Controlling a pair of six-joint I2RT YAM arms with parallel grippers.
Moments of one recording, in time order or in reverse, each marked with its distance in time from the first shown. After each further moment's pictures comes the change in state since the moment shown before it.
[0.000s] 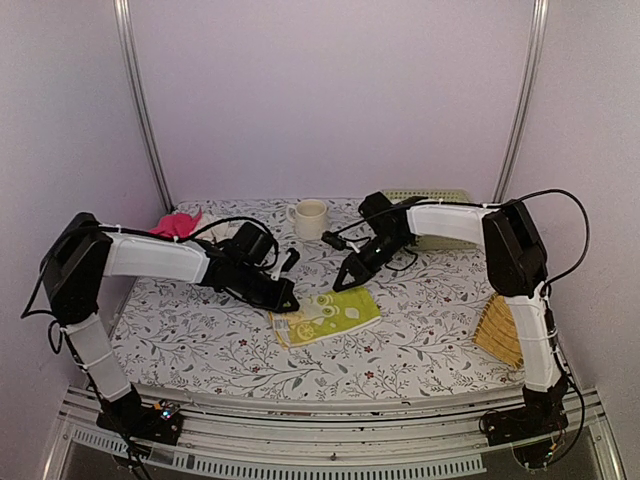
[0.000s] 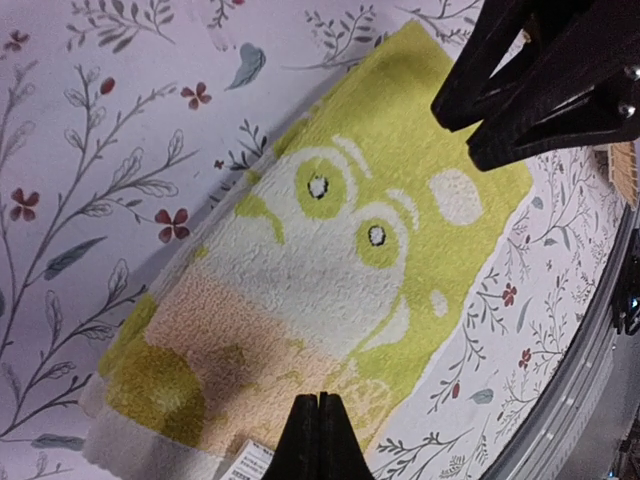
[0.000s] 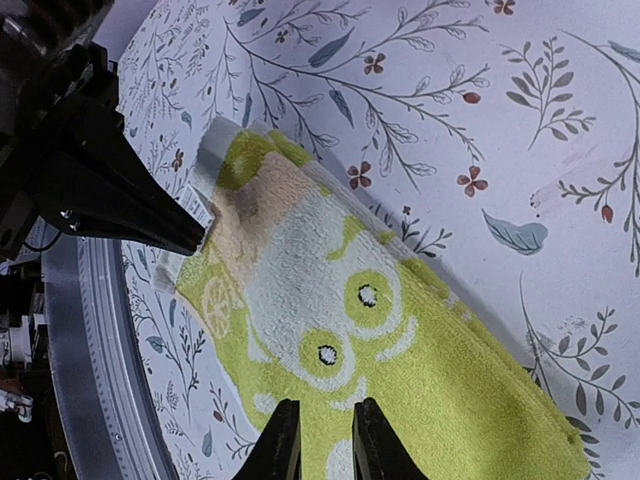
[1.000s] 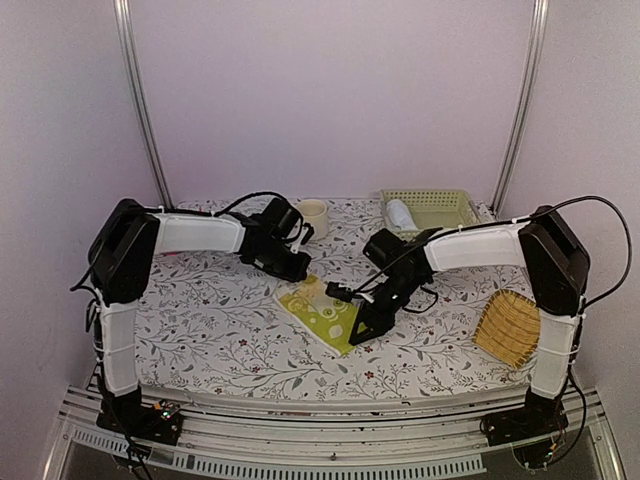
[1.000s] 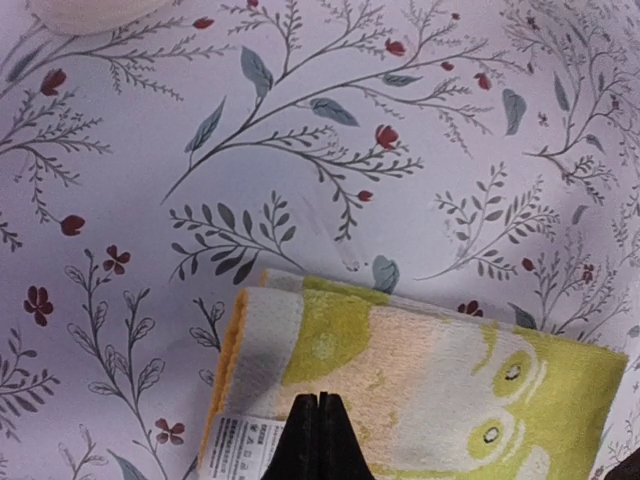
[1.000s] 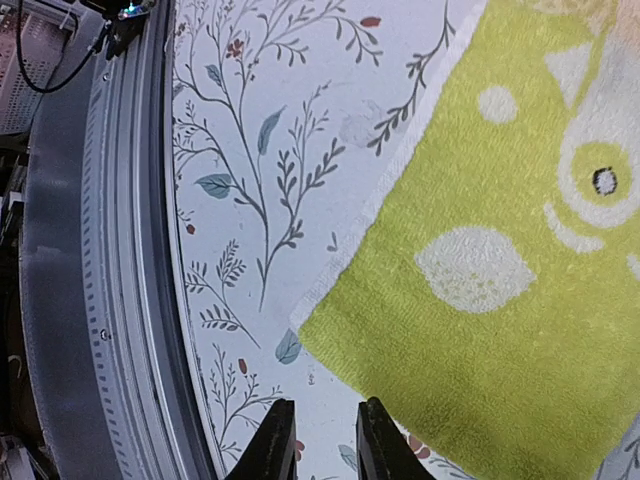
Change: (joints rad) left arm 0.040 0.322 0.447 -0.180 -0.228 0.142; right arm 0.140 -0.310 -0.530 0.119 0.077 -0.150
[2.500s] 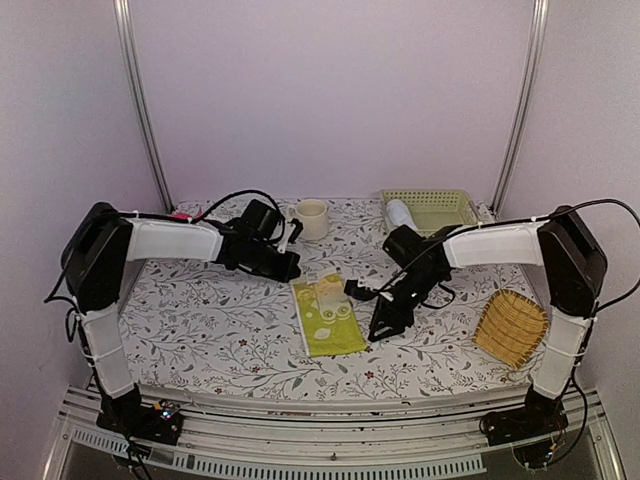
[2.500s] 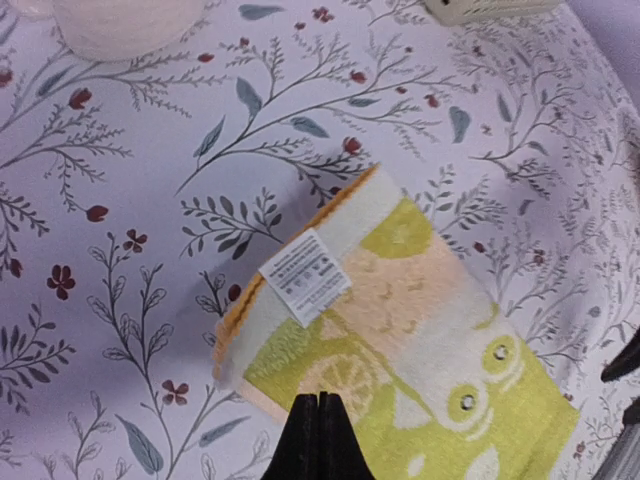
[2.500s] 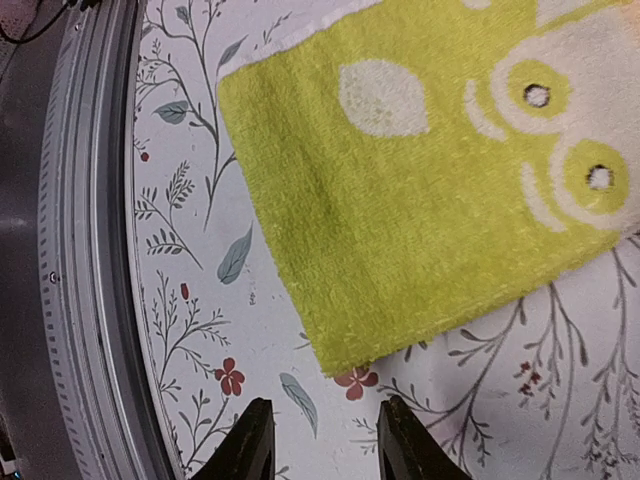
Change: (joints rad) left arm 0.025 -0.110 -0.192 0.180 0.048 0.001; right arm -0.039 -0.066 -0.091 -0.014 0.075 -0.162
